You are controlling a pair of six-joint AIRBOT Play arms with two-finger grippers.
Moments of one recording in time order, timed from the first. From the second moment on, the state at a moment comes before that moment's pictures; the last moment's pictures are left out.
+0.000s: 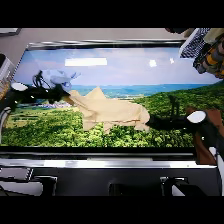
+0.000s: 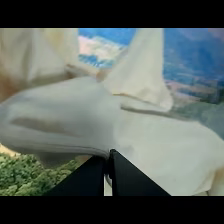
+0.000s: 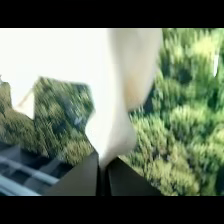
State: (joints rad) left arm 0.14 -1.61 1.33 0.66 -1.04 -1.33; right arm -0.06 -1.06 0.75 -0.84 1.05 1.33
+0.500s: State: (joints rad) left arm 0.33 -1.06 1.67 0.76 -1.20 -1.49; right arm -0.06 -0.68 1.41 -1.36 1.00 1.53
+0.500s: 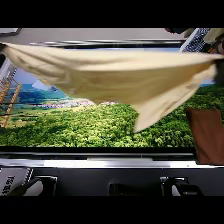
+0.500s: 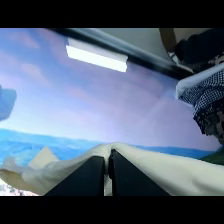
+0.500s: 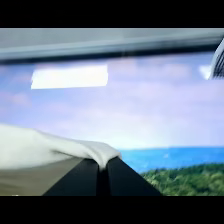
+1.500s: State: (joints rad) left arm 0.22 -1.29 1.61 1.01 -1.17 -1.58; right arm -0.06 -1.26 1.64 -1.32 1.25 1.77
